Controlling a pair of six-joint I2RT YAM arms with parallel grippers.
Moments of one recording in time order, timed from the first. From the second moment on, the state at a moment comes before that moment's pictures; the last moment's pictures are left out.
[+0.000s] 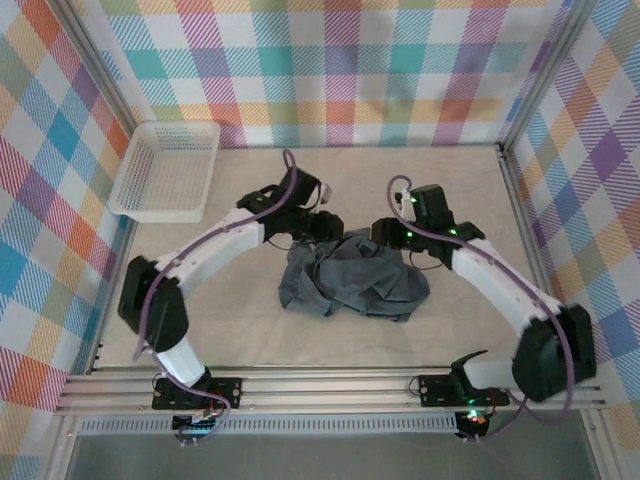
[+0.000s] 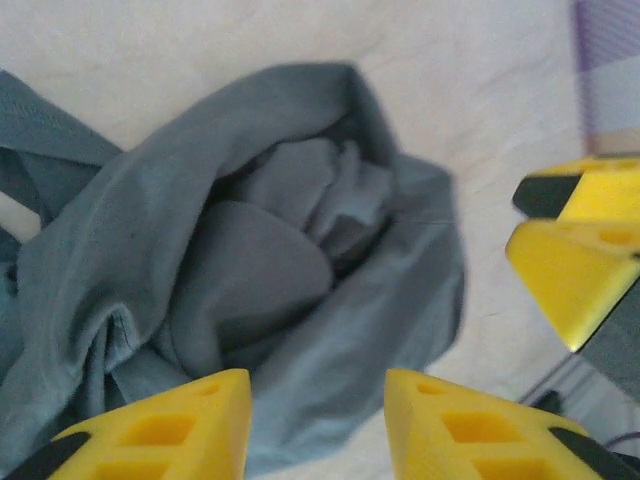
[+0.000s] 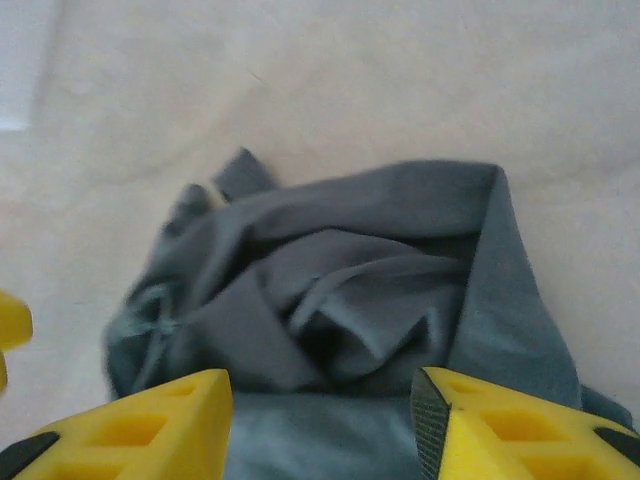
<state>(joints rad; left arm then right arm) -0.66 1.73 1.46 -0.68 0.31 -0.60 0.40 1.37 1.00 -0.49 -0.25 0.42</state>
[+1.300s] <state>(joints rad) -0.73 1.48 0.82 -0.16 0.18 -0.66 0.55 1.41 1.02 -0.45 -0.40 0.45</state>
